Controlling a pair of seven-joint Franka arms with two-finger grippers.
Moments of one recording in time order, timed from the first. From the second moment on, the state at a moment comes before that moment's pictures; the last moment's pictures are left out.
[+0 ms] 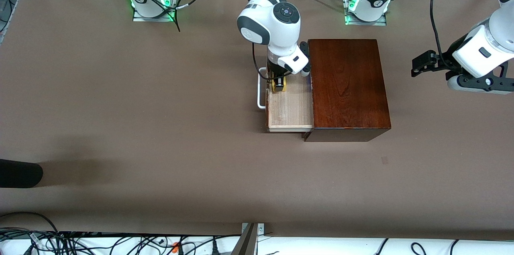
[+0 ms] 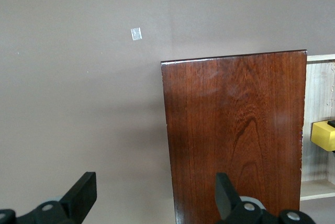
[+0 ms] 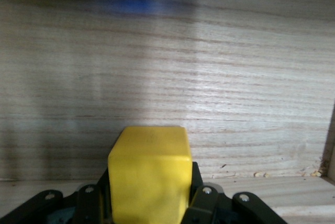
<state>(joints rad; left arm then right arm) -0.07 0.11 -0.02 -1.50 -0.04 1.51 -0.02 0.75 0.77 0.27 -1.28 -0.35 2.08 -0.49</state>
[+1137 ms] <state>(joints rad) -0.10 0.12 -0.02 -1.49 -0.04 1.52 -0.02 0.53 0.41 0.19 -1.21 -0.29 1.95 -0.50</state>
